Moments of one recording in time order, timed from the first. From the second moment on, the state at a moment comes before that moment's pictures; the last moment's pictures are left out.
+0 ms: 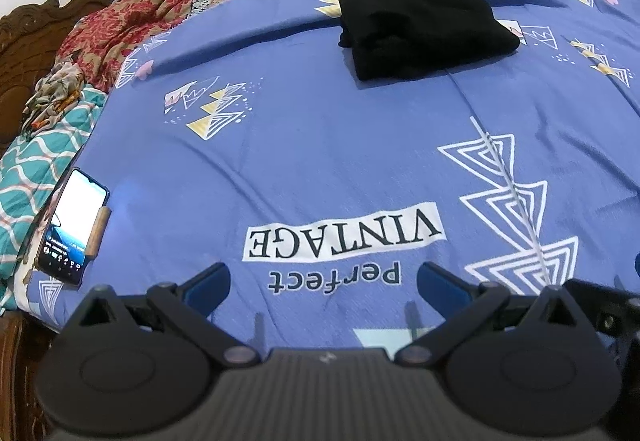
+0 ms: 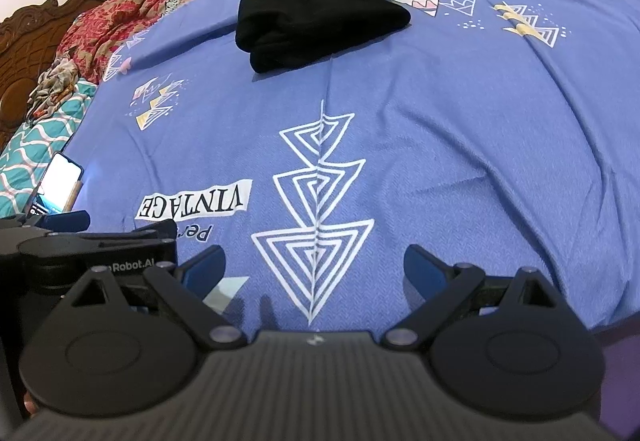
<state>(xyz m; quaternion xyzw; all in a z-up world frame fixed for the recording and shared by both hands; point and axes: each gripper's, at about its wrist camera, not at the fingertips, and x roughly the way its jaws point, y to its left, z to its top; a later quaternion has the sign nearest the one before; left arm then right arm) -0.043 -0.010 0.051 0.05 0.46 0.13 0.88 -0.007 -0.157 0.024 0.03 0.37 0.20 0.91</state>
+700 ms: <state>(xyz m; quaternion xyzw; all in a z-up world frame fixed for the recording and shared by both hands) -0.042 -0.013 0.044 0.05 0.48 0.11 0.87 -0.004 -0.160 0.022 0.03 0.38 0.21 0.90</state>
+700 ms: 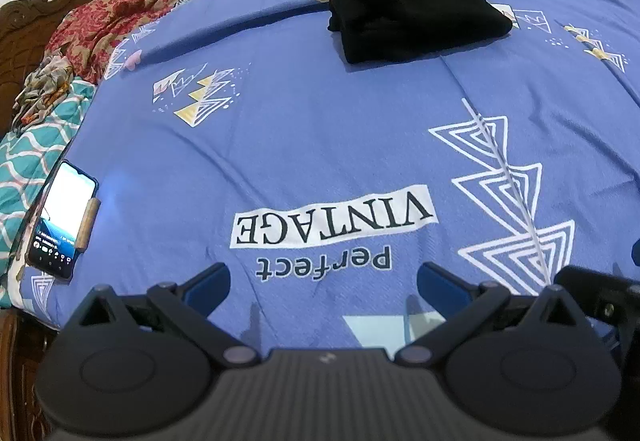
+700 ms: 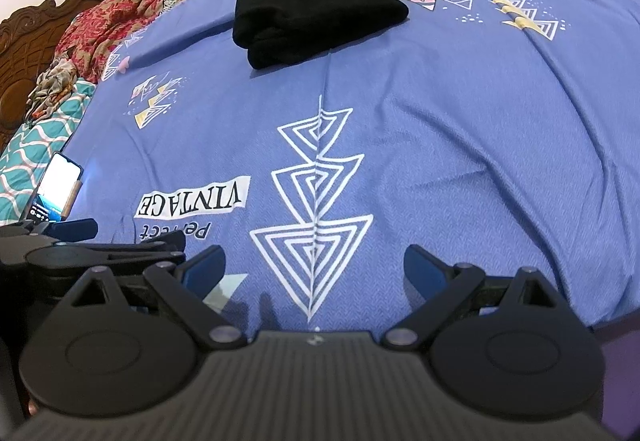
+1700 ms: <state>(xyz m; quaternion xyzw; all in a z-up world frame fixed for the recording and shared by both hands) -0.041 -0.013 0.046 0.04 0.47 0.12 0.87 -0.003 -0.161 0.022 0.03 0.38 0.21 0.90</state>
